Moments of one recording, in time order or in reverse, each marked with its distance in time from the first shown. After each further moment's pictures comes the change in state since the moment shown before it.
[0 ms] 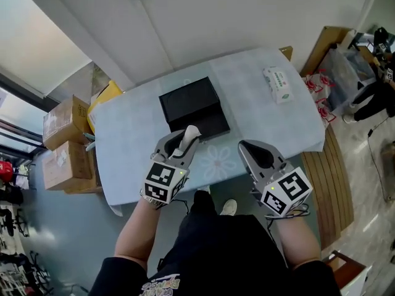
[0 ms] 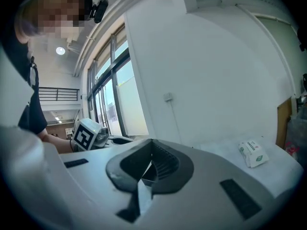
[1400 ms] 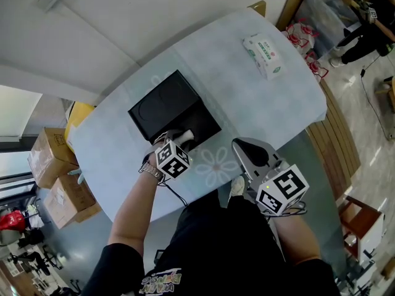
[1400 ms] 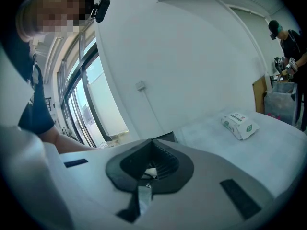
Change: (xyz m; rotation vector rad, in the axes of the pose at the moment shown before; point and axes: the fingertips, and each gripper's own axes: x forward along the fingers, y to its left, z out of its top) left arm 0.158 0.043 -0.206 0.520 0.688 -0.389; right arm 0.058 -0.082 -0.059 0.221 0.079 -0.227
